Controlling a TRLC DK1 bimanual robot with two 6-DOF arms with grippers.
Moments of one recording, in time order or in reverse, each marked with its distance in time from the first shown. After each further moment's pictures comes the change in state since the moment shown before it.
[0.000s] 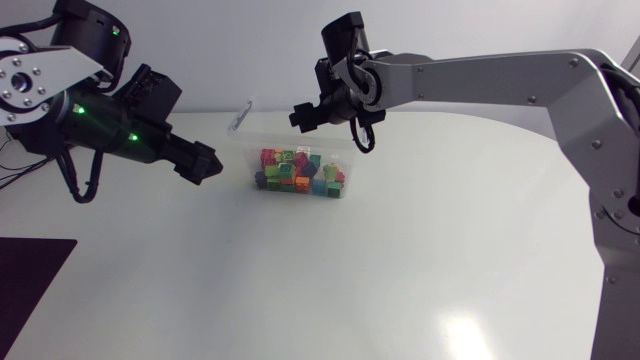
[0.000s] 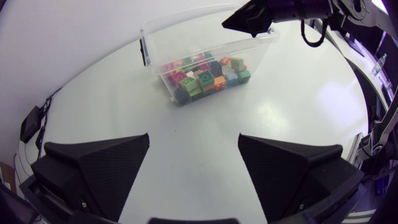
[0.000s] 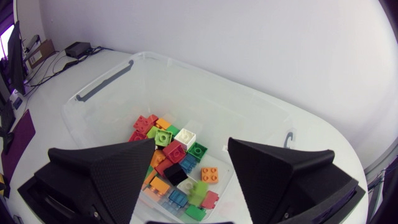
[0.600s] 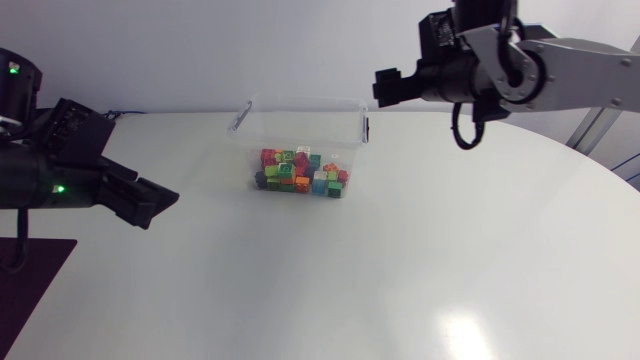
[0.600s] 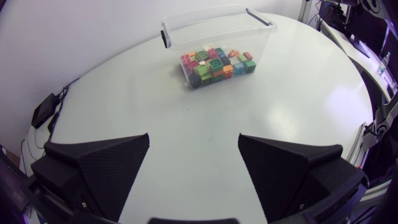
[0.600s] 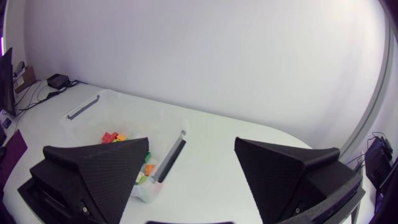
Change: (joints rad) left arm 0.094 -0.352 -0.255 -0.022 0.000 0.042; right arm -0.167 -0.535 -0.505 0.178 0.044 -0.067
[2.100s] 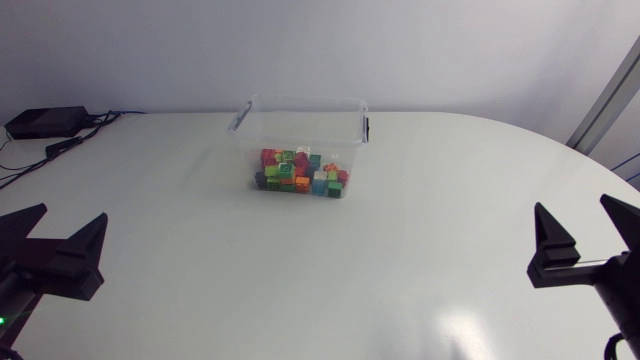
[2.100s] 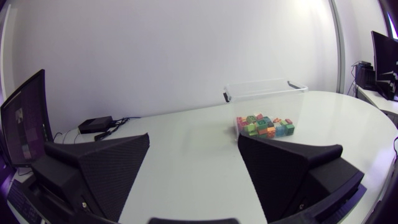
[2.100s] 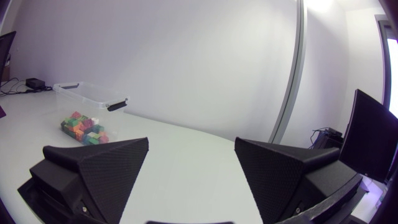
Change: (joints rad) left arm 0.193 -0.917 -0.602 0.338 -0.054 -0.134; right arm -0.311 -1.501 -1.064 -0.060 -0.056 -0.191
